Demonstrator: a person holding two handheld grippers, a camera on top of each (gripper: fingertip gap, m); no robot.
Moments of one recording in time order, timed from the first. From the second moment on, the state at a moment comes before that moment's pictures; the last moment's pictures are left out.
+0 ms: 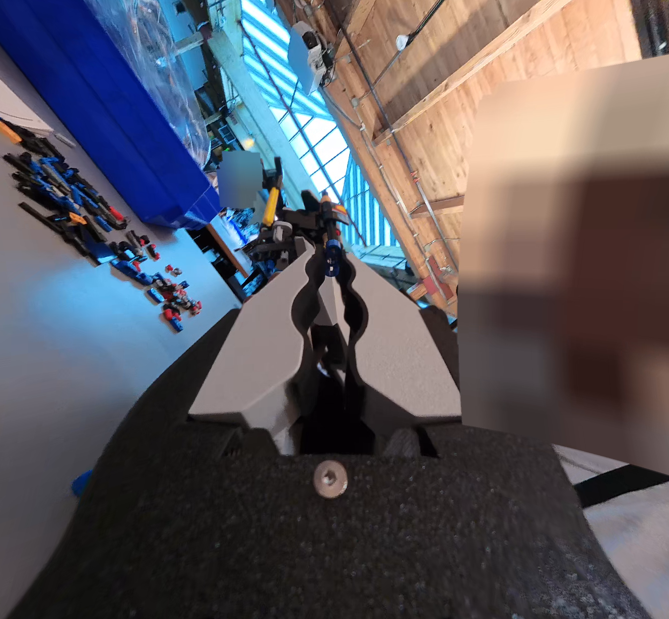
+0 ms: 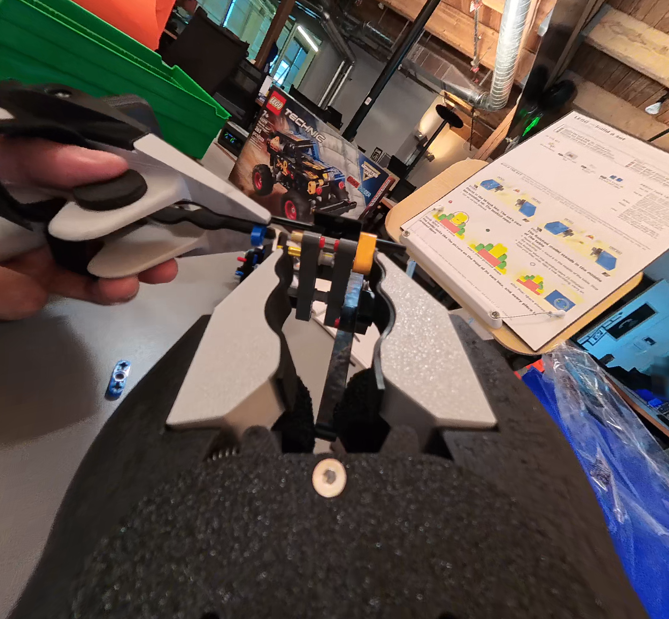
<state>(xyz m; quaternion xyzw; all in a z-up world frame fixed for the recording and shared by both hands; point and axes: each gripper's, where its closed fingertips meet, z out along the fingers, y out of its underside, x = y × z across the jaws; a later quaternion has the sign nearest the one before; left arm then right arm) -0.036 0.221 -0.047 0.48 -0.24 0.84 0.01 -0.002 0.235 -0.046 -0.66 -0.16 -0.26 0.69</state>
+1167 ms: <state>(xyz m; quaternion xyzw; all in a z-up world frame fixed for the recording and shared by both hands) -0.062 0.219 -0.073 0.54 -0.41 0.73 0.04 -0.029 0.242 -0.072 -0.69 -0.22 -0.15 0.67</state>
